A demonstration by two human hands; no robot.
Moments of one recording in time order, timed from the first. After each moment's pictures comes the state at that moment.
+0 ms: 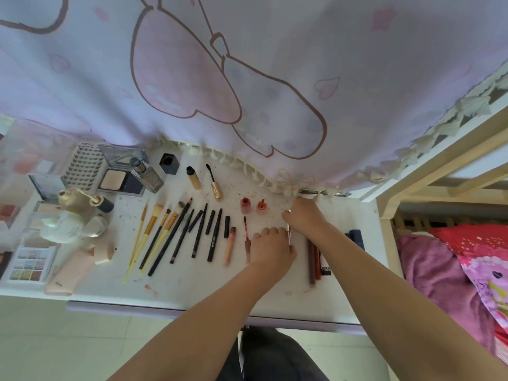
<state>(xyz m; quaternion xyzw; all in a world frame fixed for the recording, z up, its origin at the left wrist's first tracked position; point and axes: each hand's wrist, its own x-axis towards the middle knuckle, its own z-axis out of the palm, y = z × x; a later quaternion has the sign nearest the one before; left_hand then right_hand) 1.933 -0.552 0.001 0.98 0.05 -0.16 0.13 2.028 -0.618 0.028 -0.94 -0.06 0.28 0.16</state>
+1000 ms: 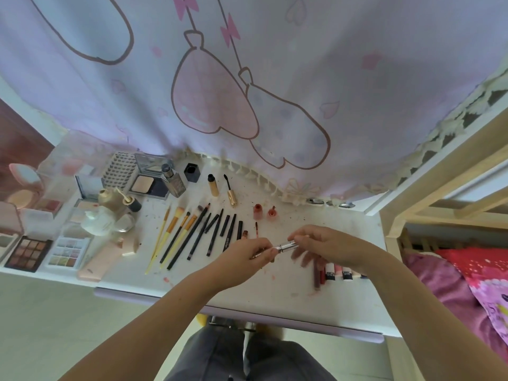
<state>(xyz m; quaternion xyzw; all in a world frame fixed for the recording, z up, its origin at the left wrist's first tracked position) 1.871 -0.475 0.084 0.88 0.00 -0.18 0.44 1.965 -0.665 0.122 -0.78 -0.16 0.48 0.38</state>
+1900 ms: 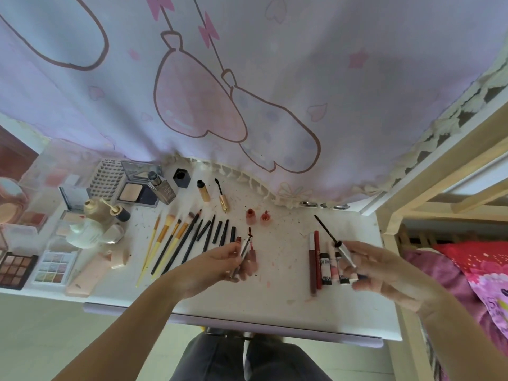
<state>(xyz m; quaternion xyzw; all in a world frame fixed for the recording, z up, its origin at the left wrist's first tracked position) 1.869 -0.435 0.075 0.64 0.10 -0.33 0.69 1.968 -0.767 0.098 -0.57 0.04 0.48 0.66</state>
